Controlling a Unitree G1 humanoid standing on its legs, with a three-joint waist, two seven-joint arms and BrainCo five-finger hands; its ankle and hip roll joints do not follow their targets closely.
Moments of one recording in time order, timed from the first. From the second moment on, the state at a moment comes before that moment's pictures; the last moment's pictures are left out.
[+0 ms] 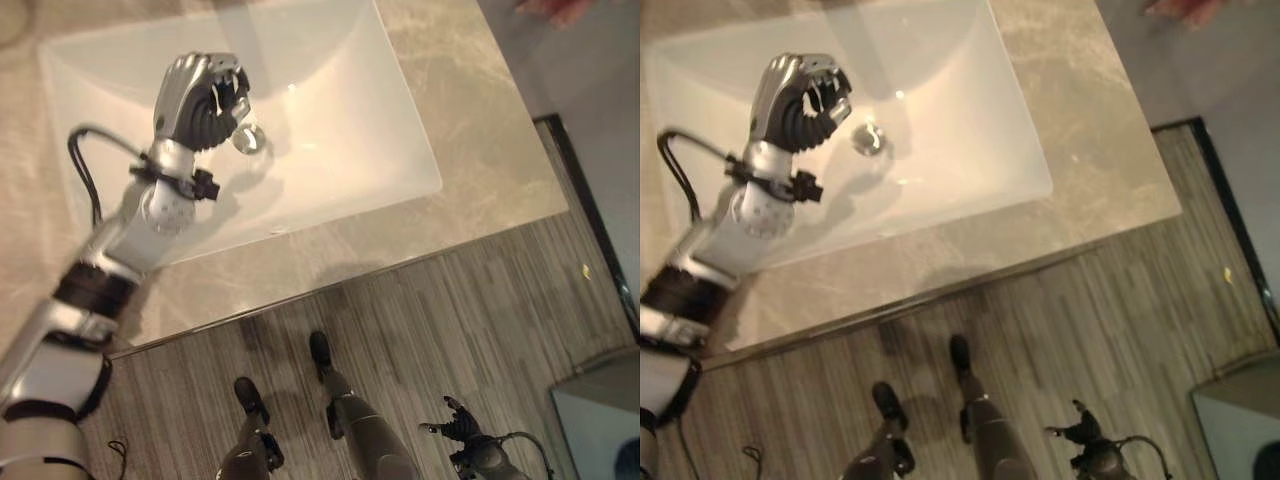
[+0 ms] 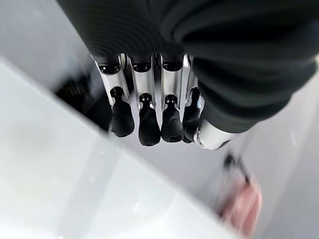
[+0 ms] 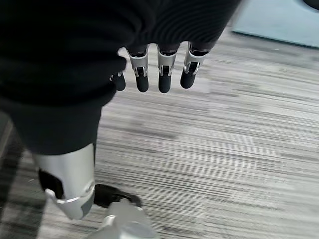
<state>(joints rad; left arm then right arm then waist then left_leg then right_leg) -0.80 0.82 -0.43 0.25 0.14 -0.26 0.44 -0.06 -0.36 0.38 1.16 0.06 -0.19 -0.17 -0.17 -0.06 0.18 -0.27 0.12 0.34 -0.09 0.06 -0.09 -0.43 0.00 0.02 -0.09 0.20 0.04</state>
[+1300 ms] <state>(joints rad) 0.03 0.62 0.15 0.27 -0.22 -0.31 0.27 0.10 -0.34 0.16 1.23 -0.03 -0.13 -0.14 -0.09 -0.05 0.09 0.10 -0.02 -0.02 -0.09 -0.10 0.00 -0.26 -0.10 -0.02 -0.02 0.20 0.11</state>
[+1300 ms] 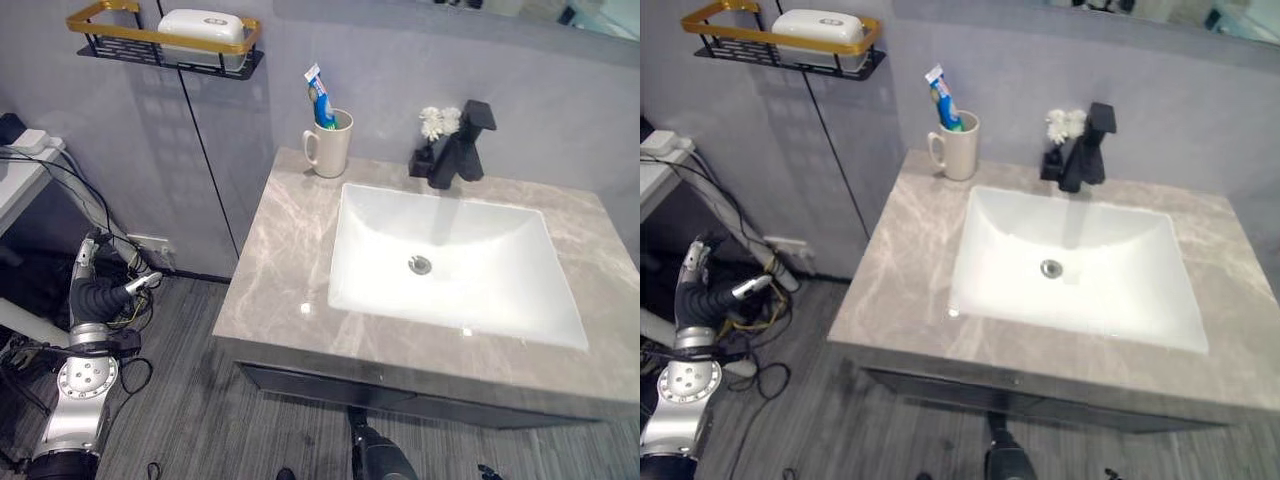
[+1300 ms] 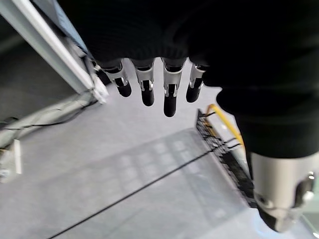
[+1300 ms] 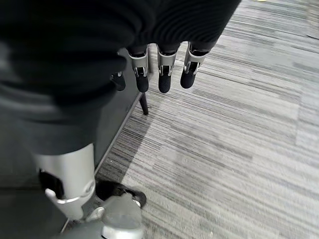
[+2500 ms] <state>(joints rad) -0.88 0.91 -0.31 0.97 -0.22 -0.21 0.38 -0.02 -0.44 0.36 1.11 -0.06 -0.13 -0.17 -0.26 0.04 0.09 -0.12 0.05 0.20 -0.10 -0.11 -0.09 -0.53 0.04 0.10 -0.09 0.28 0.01</state>
